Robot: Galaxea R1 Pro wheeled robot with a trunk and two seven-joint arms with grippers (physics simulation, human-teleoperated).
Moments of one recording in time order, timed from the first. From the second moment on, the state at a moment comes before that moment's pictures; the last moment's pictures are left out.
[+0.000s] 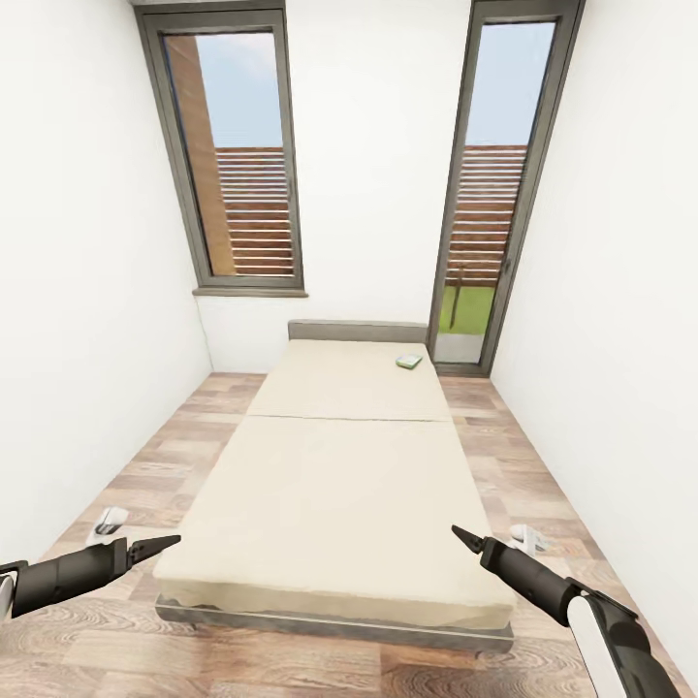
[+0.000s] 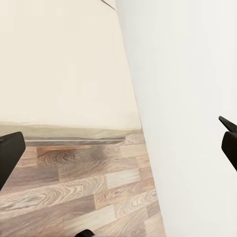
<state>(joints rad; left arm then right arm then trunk) -0.31 0.37 0.42 -1.16 0.09 0.92 -1.22 -0.24 -0.07 -0.28 -1.24 -0.40 0.62 0.53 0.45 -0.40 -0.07</state>
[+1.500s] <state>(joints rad) -0.31 0.37 0.42 -1.17 0.09 0.93 -1.21 -0.24 -0.07 -0.27 -1.24 -0.39 0.63 0.53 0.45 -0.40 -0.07</state>
